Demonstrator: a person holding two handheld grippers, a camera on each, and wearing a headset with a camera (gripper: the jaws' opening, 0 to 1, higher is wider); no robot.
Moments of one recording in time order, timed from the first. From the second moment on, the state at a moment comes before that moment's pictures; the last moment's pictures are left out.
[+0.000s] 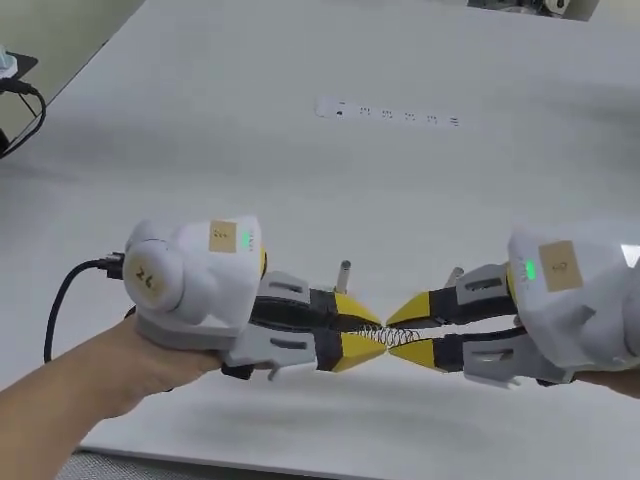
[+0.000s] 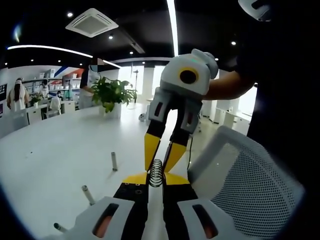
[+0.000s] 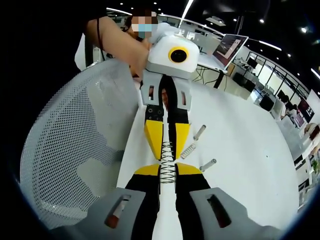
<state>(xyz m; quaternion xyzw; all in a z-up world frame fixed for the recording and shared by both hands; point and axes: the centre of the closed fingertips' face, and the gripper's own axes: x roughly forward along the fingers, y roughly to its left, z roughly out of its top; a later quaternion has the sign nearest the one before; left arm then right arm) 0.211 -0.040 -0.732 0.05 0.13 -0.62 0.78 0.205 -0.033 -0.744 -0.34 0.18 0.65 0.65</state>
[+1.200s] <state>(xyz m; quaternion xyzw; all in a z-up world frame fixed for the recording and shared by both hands) 0.211 -0.036 -0.731 0.02 0.13 -0.62 0.77 0.208 -0.045 -0.732 -0.31 0.19 0.65 0.66</state>
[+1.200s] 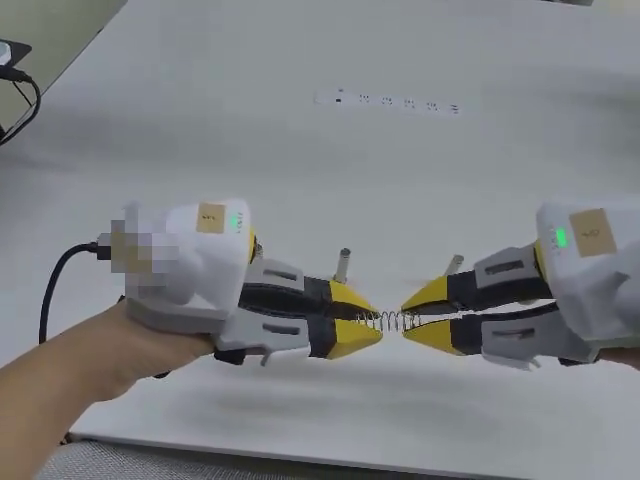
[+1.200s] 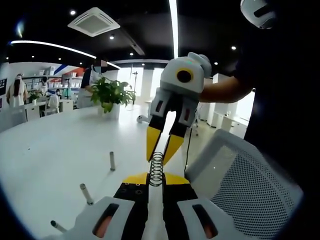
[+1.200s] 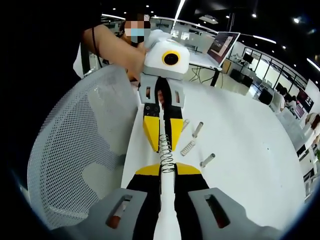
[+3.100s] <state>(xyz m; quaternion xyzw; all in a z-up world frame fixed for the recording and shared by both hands) 0.211 -0.036 -0.741 0.06 0.14 -0.61 0.77 0.199 -0.005 -0.702 -0.21 0.16 0.67 0.69</state>
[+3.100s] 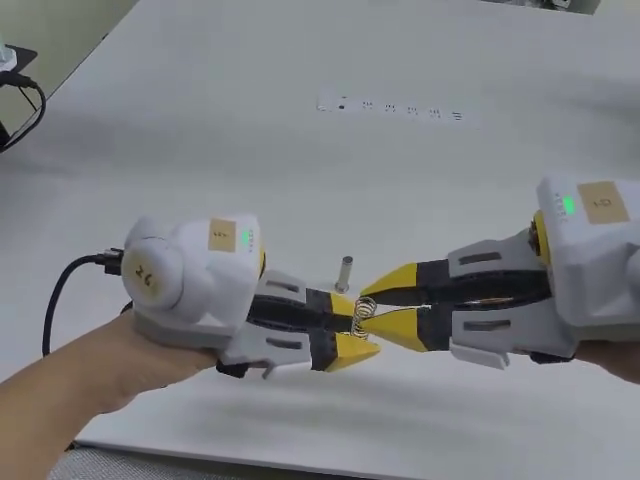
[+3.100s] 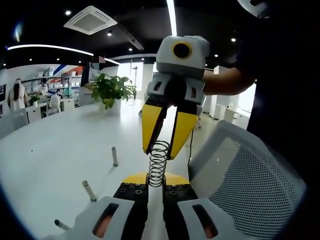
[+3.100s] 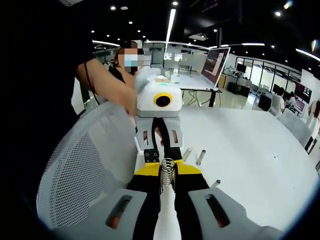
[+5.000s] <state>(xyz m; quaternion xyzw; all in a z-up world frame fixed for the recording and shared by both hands) 0.235 0.029 -0.744 0.07 0.17 -0.51 0.84 0.215 -0.014 -0.698 -0.23 0.15 0.64 0.72</state>
